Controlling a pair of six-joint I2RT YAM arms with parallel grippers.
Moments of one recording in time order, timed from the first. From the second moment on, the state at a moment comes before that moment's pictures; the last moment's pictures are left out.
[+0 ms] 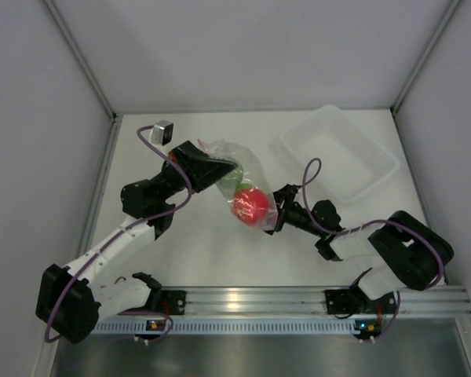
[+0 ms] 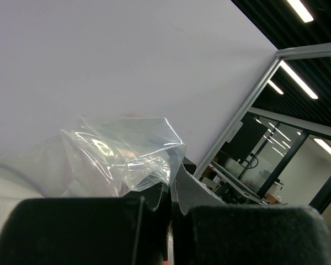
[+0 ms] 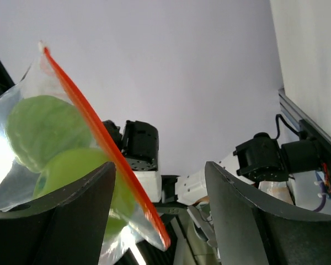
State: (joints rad) left arm -0.52 1.10 0.75 1.23 0.67 -1.38; right arm 0.69 1.47 0.29 1.25 -0.44 1.98
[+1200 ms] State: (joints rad) left arm -0.56 1.15 0.78 1.27 0.70 -1.43; right arm 0.78 1.35 0.50 1.26 -0.52 1.80
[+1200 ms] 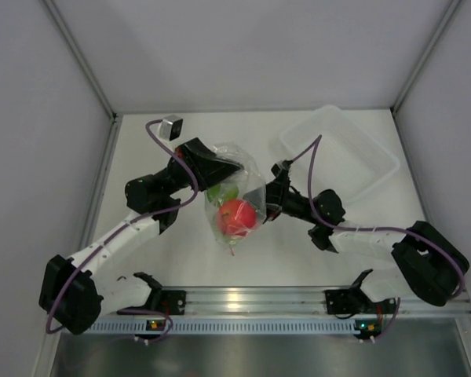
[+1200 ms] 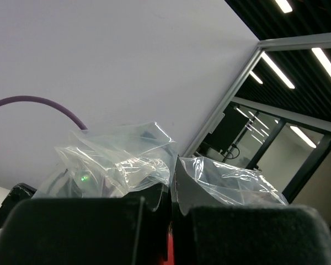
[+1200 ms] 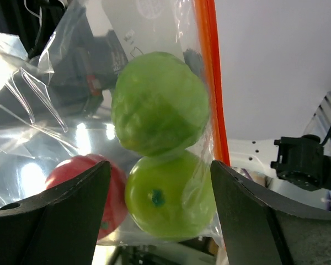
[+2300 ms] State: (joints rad) left arm -0.81 1.35 1.23 1.30 1.47 -1.70; right arm 0.19 0.68 0.43 0.45 -0.92 0.81
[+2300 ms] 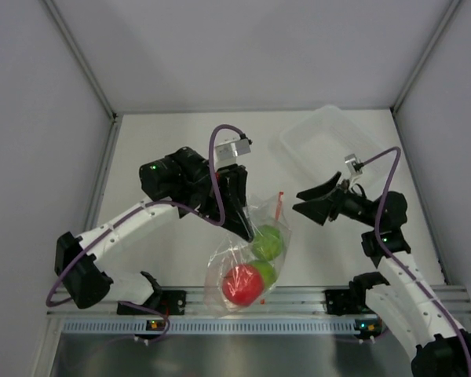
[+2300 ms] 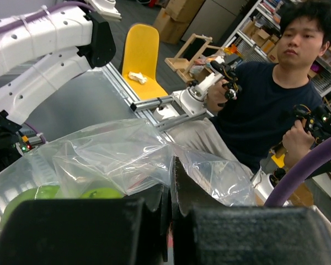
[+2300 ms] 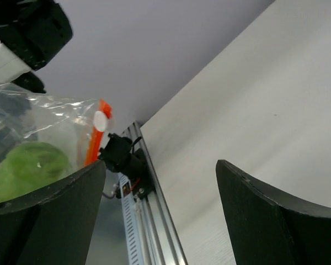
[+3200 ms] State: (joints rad) left arm -0.90 1.37 1.21 1.28 1.50 -1.54; right arm 0.28 0.96 0.41 1.27 -1.12 1.59
